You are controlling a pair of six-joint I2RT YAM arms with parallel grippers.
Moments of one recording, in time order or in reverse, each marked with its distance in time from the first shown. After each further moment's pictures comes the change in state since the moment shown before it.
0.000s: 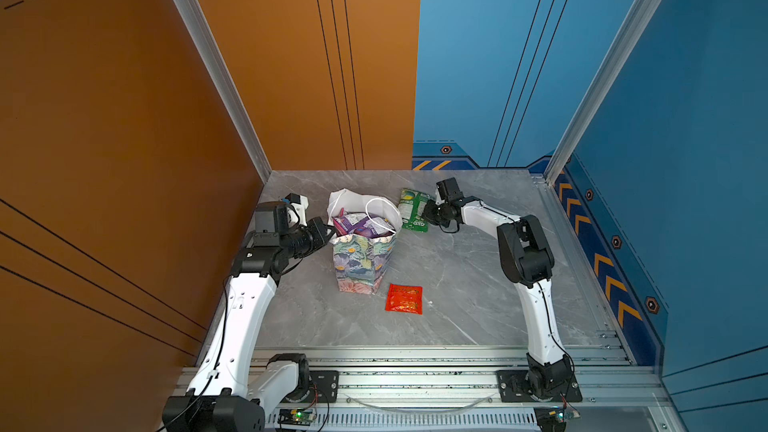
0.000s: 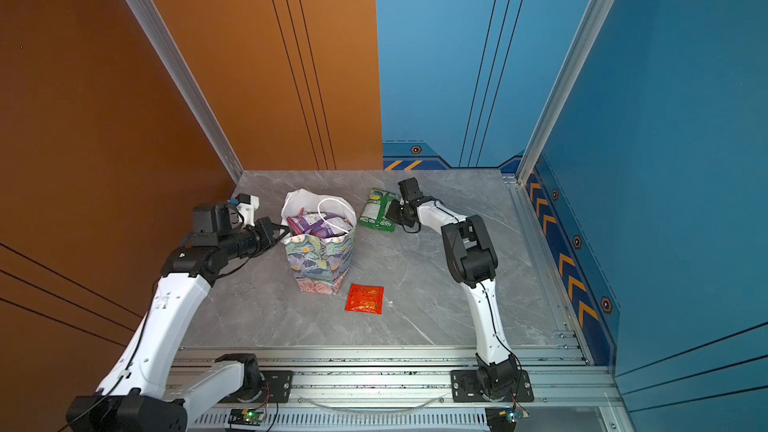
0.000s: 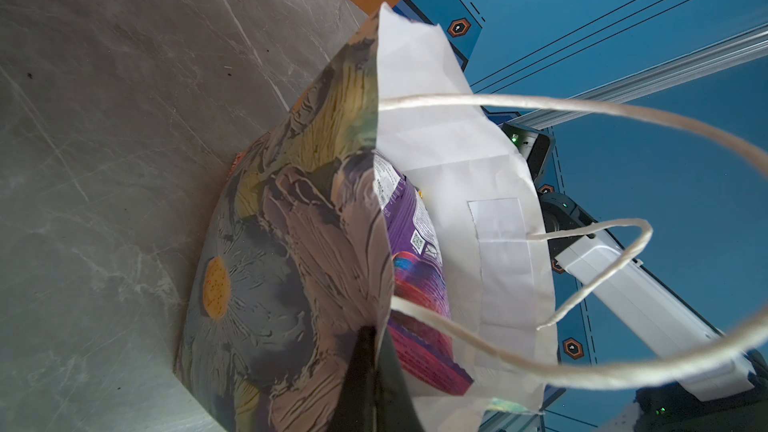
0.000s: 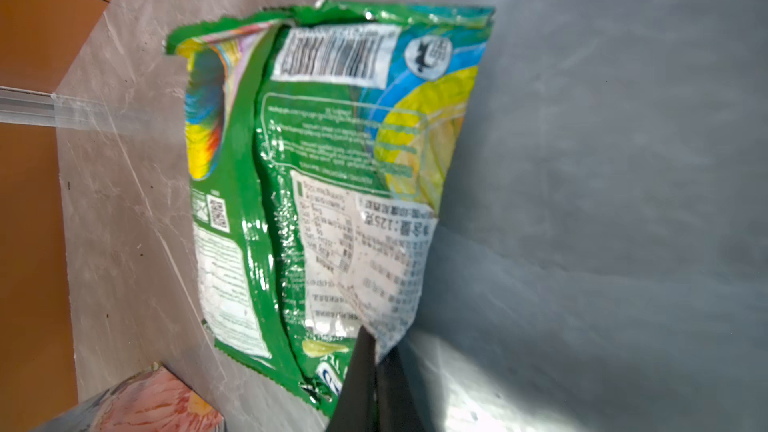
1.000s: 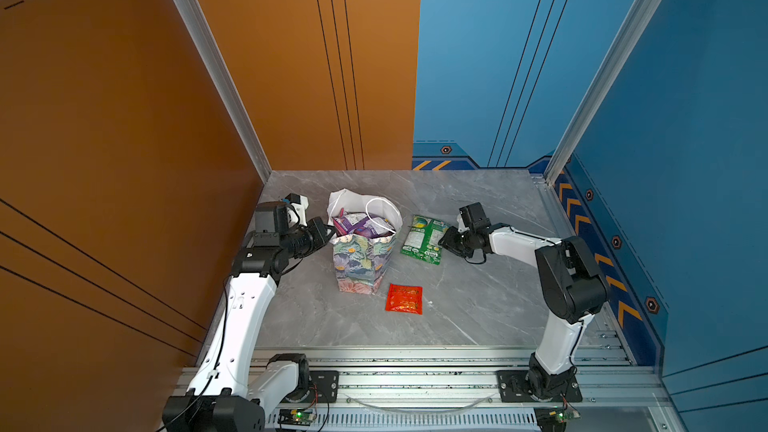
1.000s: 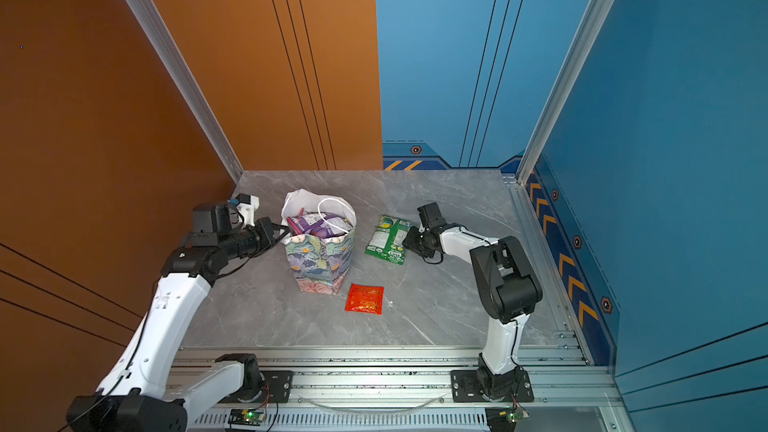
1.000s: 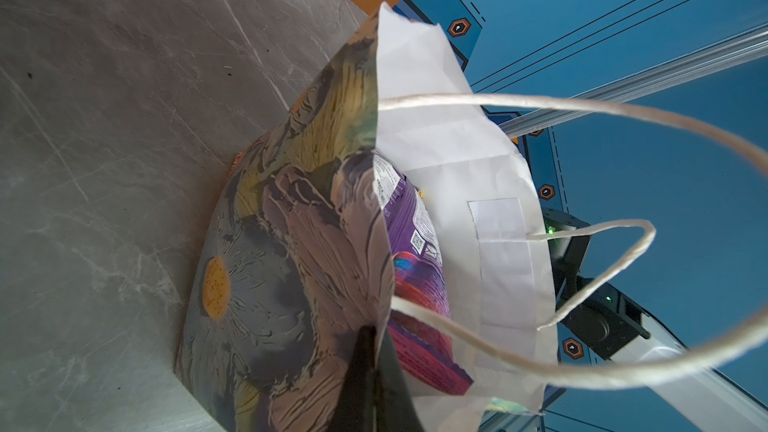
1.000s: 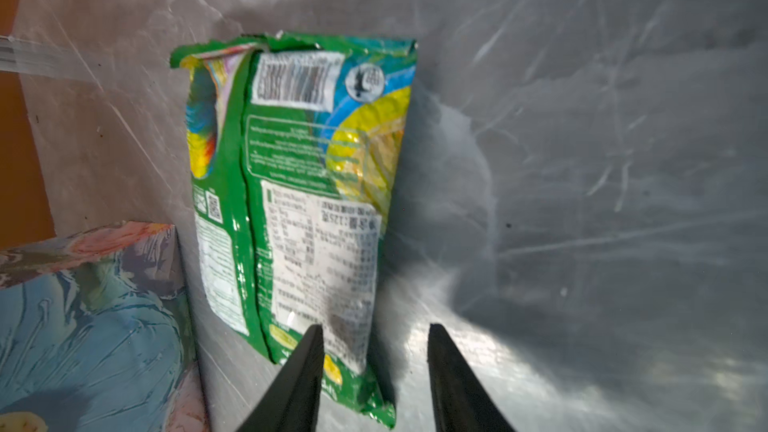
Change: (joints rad) left arm 0.000 0.000 0.000 0.000 0.000 0.000; right arm -0.019 -0.423 -0.592 0.100 -0.030 0.034
